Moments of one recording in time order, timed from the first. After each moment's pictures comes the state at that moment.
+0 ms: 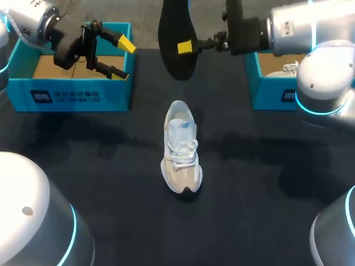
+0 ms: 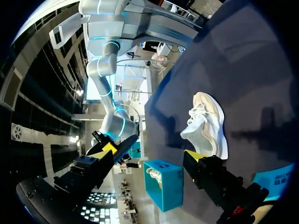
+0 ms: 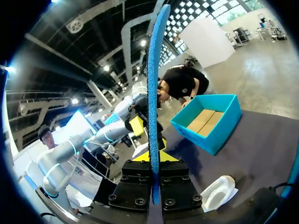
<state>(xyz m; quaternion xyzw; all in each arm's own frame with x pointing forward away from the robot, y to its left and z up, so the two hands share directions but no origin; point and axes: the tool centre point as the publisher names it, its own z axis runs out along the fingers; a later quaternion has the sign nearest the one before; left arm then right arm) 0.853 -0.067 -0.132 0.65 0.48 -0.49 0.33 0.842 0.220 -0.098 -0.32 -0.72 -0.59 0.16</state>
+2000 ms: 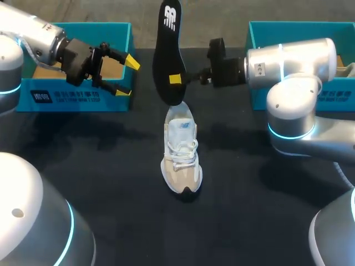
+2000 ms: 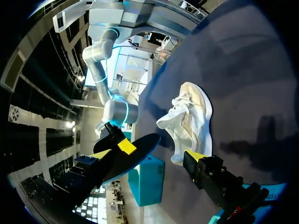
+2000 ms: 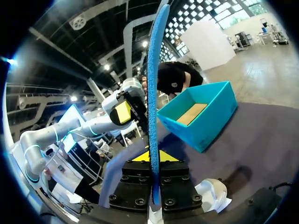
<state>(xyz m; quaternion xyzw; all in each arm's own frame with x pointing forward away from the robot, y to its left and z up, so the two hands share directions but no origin) 0.882 -0.065 -0.208 0.61 0.54 -0.48 0.32 0.877 0.241 -0.217 -0.32 -0.73 -0.59 0.14</state>
